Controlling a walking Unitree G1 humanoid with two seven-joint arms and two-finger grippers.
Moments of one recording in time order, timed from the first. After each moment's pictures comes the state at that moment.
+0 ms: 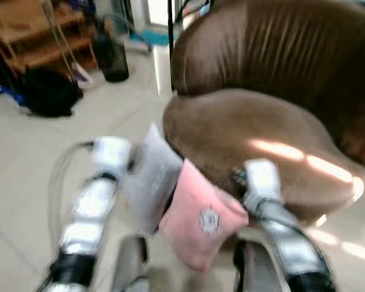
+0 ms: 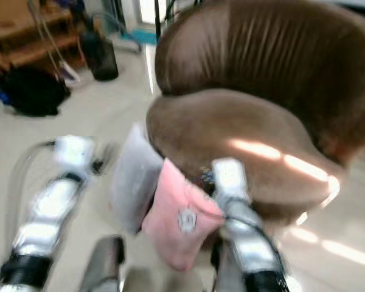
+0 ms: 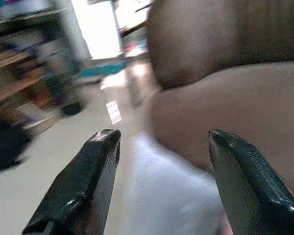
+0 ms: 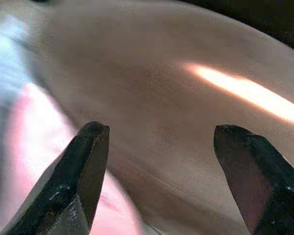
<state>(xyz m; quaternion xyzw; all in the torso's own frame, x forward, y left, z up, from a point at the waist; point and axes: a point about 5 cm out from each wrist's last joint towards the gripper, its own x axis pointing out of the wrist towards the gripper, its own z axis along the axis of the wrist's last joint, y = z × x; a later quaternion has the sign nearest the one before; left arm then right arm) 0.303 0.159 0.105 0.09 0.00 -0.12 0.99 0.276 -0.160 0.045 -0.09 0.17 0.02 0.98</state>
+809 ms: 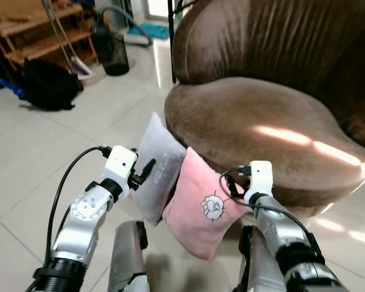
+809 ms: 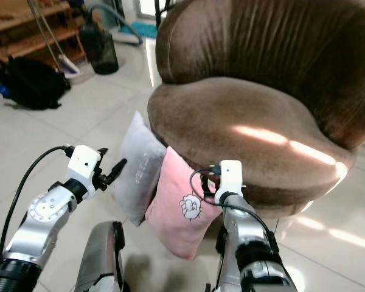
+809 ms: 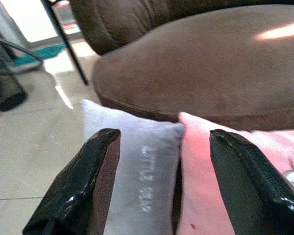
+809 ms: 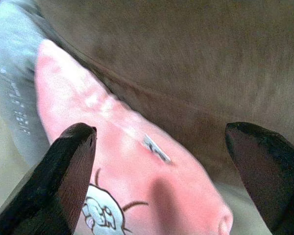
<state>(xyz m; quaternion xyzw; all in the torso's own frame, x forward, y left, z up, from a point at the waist) 0.288 0.170 0.097 0.12 0.05 -0.24 0.96 0.306 -0.154 0.019 0.06 0.24 0.03 0.97</state>
